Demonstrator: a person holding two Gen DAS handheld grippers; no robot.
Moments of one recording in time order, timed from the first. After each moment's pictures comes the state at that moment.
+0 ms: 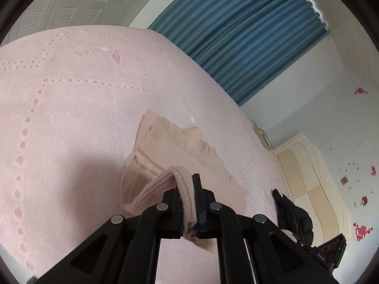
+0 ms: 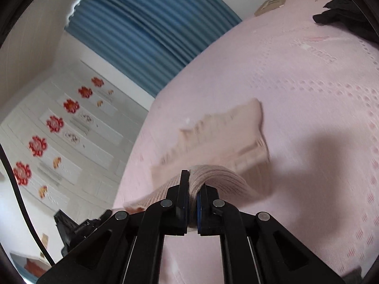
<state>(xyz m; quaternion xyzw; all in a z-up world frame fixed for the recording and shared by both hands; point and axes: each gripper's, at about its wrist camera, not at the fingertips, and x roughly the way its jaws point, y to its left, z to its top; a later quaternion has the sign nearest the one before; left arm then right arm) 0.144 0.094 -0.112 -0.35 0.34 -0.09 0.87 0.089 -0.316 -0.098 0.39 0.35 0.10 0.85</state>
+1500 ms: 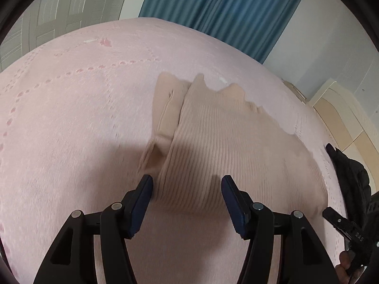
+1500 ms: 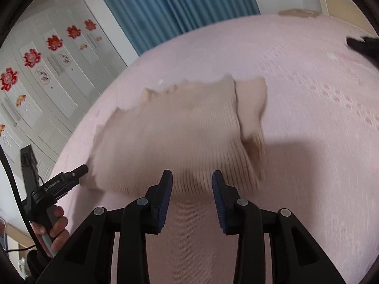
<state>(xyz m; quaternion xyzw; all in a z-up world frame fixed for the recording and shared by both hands) 0.193 0.049 -0.199 -0.18 0.42 -0.06 0.89 0.157 -0.270 -0.197 0.20 0.45 0.08 0.87</state>
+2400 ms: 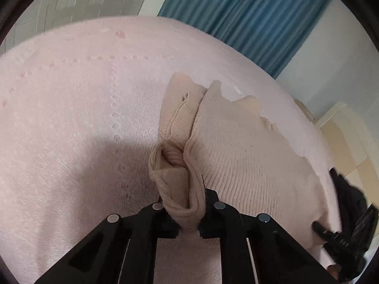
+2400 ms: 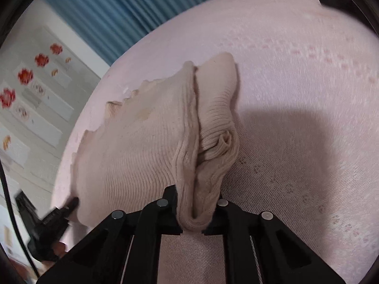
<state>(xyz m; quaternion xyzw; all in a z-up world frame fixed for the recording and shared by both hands) 0.219 0.045 -0.216 -0.21 0.40 -0.01 0.89 0.190 -0.291 -0.233 0.27 0.46 0.02 0.85</state>
